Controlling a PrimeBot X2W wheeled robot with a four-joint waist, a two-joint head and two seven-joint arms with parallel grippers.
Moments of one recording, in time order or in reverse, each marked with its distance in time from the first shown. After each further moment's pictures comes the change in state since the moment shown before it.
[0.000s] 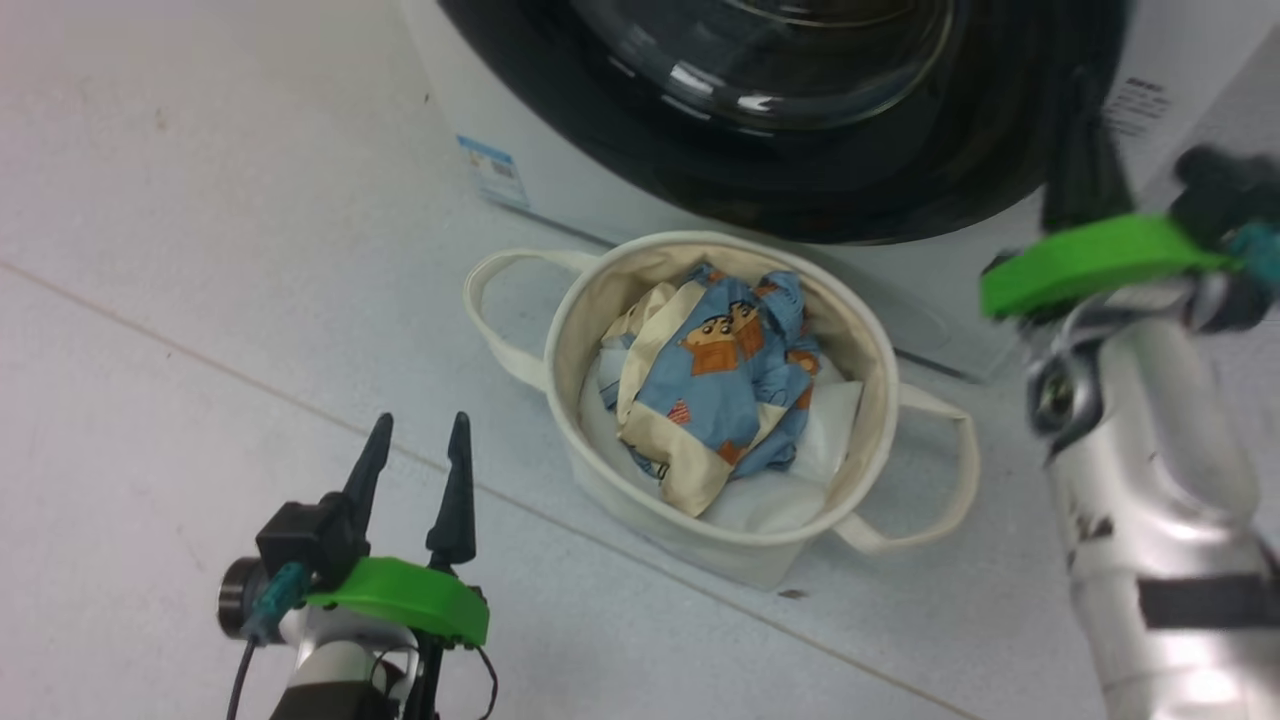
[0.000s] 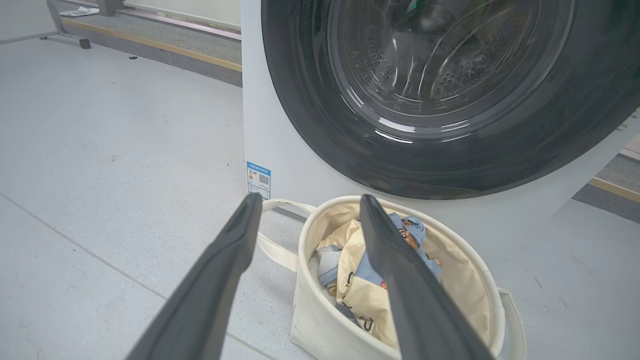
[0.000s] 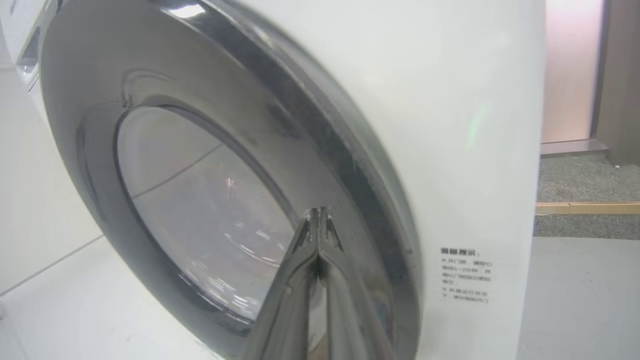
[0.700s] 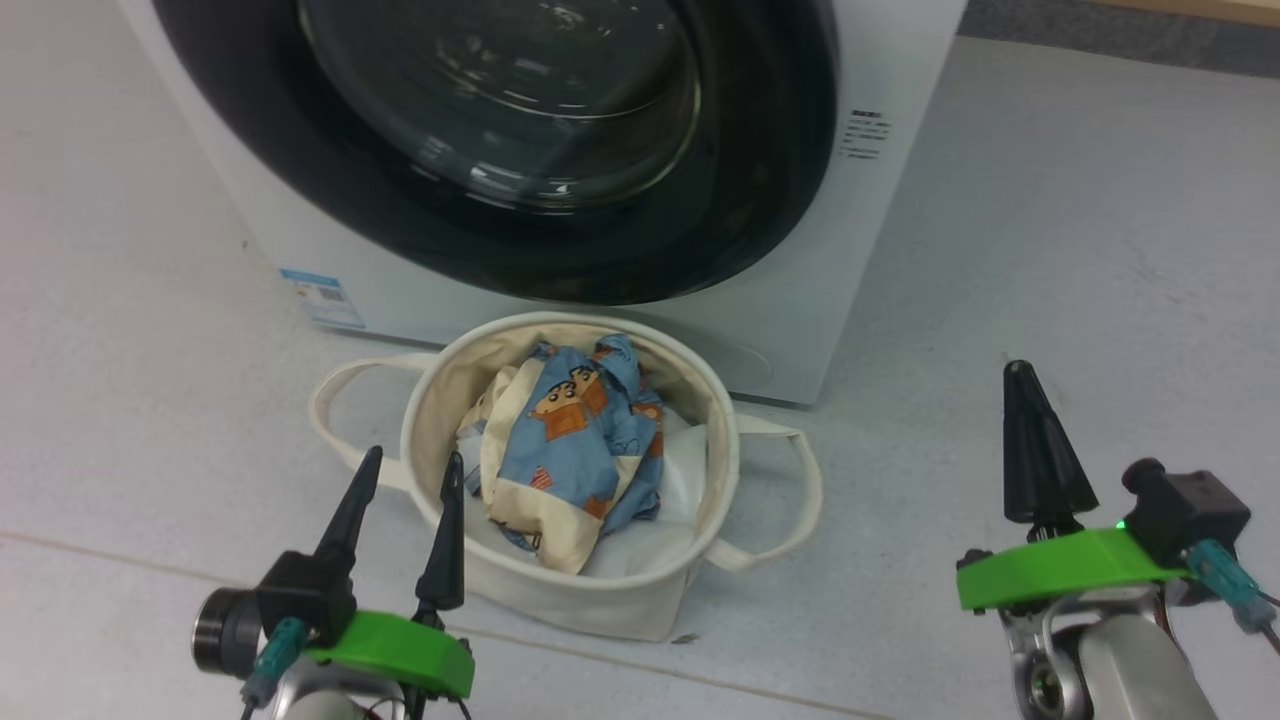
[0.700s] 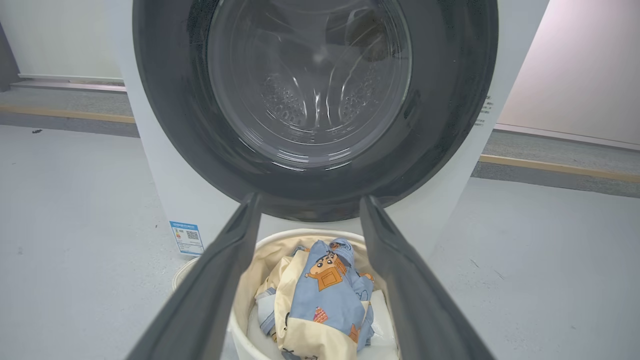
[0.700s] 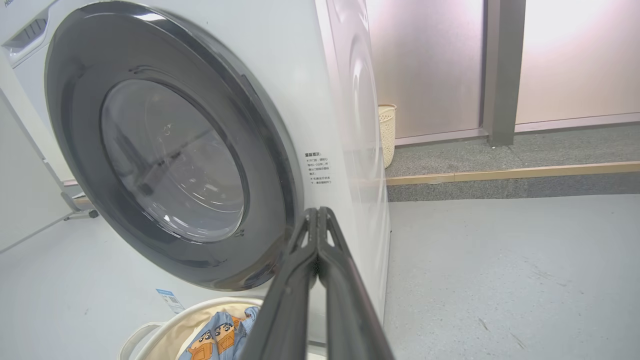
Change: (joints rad) left arm 0.112 0.002 0.069 -0.105 0.158 -0.036 0.000; right arm 0.572 0.007 0.106 -0.405 0.025 0.000 0.000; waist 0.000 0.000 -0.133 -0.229
